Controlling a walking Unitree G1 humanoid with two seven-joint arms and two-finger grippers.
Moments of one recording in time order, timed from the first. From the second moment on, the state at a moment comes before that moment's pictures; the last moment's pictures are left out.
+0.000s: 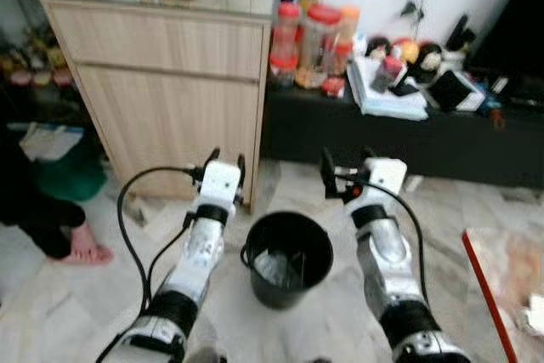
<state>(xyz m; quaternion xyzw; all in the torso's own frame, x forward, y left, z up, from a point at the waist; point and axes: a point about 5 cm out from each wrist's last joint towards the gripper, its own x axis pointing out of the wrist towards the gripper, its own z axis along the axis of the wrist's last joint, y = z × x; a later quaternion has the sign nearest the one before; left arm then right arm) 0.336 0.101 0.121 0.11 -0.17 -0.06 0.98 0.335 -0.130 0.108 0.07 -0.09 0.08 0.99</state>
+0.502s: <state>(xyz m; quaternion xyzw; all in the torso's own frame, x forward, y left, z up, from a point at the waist) 0.336 0.101 0.123 0.11 -0.17 -0.06 0.98 0.335 -0.129 0.109 0.07 -0.10 0.09 0.99</state>
